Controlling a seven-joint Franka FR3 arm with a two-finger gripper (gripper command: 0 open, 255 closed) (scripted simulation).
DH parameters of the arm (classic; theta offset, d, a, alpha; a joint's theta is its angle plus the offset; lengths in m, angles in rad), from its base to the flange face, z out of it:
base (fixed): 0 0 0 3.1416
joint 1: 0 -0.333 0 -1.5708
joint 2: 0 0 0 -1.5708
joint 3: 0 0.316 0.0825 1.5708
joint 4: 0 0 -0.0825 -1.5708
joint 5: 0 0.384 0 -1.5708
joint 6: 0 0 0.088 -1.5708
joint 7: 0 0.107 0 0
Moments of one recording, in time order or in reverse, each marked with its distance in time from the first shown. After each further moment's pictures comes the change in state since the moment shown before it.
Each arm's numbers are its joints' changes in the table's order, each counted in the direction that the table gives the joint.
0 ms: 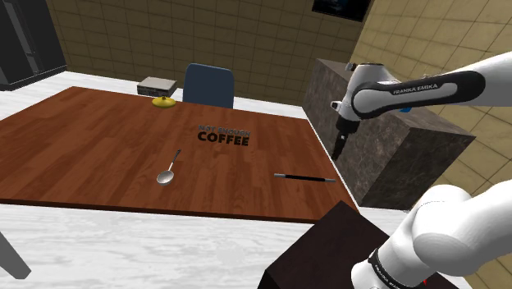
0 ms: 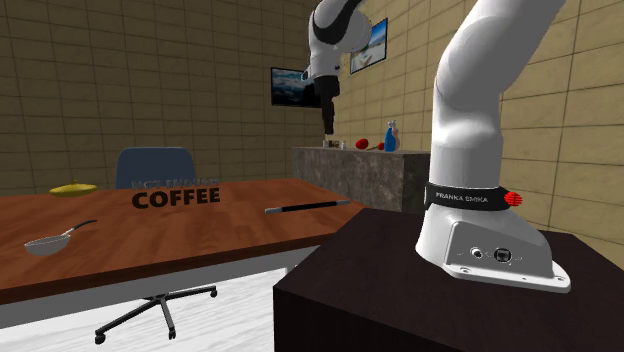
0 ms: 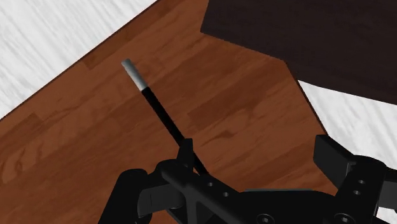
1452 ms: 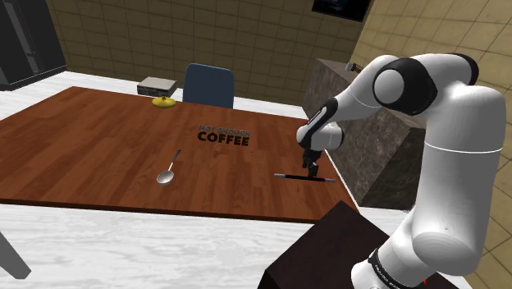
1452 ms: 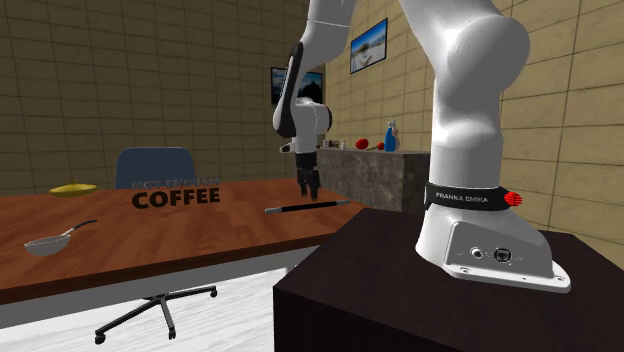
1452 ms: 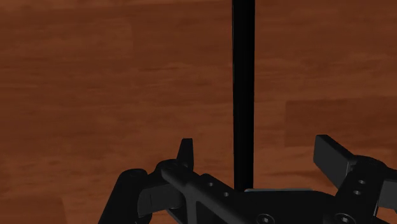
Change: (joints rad) arm 0.005 -0.925 -0.014 0.276 0.610 -0.546 -1.004
